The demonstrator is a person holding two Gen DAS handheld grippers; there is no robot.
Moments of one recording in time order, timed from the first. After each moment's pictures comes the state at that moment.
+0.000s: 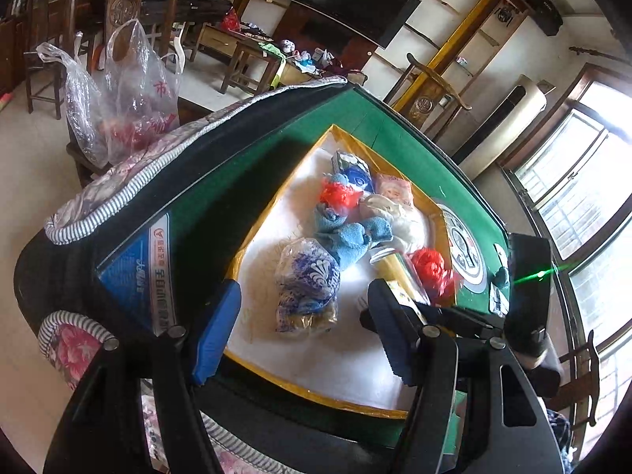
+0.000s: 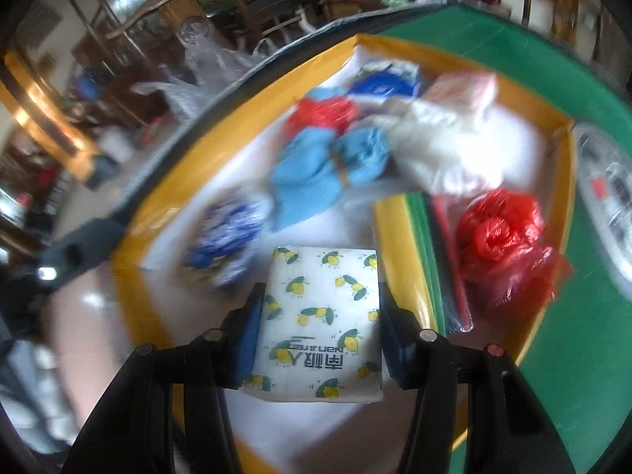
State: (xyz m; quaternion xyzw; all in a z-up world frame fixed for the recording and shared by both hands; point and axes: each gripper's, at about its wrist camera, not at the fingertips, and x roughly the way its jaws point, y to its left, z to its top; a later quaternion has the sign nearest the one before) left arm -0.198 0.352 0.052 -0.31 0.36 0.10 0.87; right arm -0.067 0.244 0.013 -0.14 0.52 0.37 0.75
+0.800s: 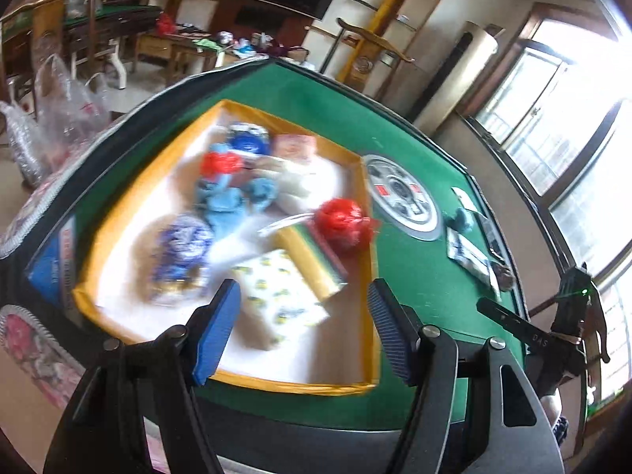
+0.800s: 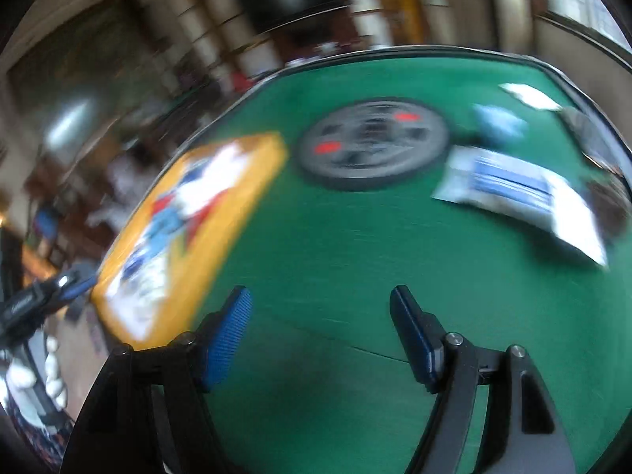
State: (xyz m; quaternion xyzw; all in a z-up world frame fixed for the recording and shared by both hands) left arm -0.178 0.255 0.085 -0.25 0.39 0.01 0.89; right arm -0.068 -0.023 0.051 0.07 0.46 0.22 0.86
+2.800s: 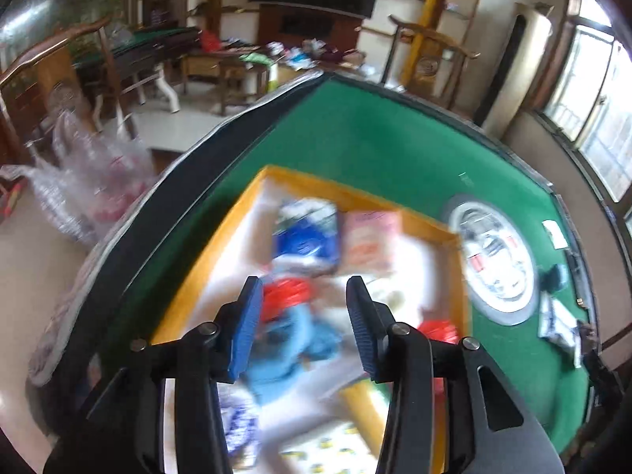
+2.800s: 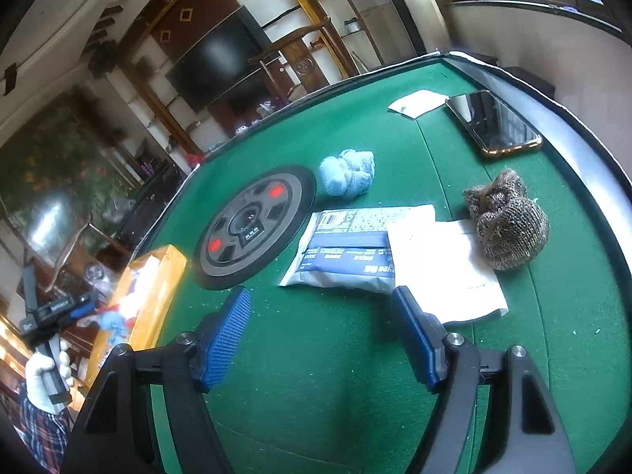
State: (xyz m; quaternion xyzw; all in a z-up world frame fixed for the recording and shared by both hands) left arm -0.060 0.308 0.081 -0.16 0.42 0.15 0.88; right arm -0.015 -0.160 0.048 0.19 0.39 0.16 0.88
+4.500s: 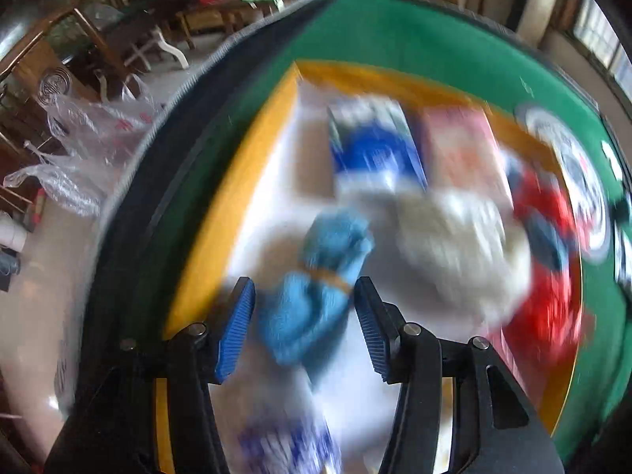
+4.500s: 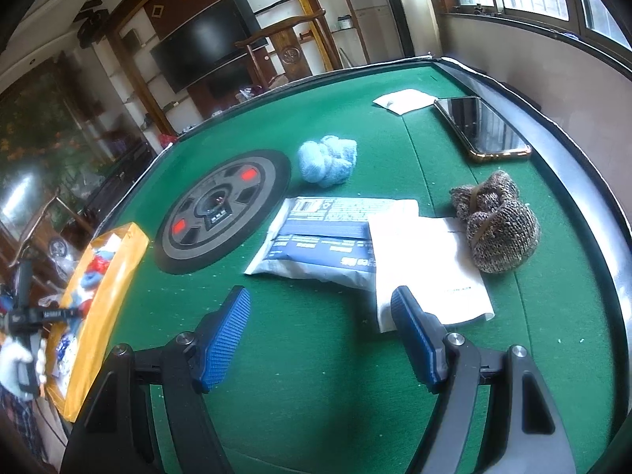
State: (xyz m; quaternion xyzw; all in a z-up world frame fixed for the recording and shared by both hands) left arm -0.021 0.328 0.019 -0.09 0.54 0.17 0.82; right arm -0.009 -0.152 0.040 0.12 0.41 0.11 0.90
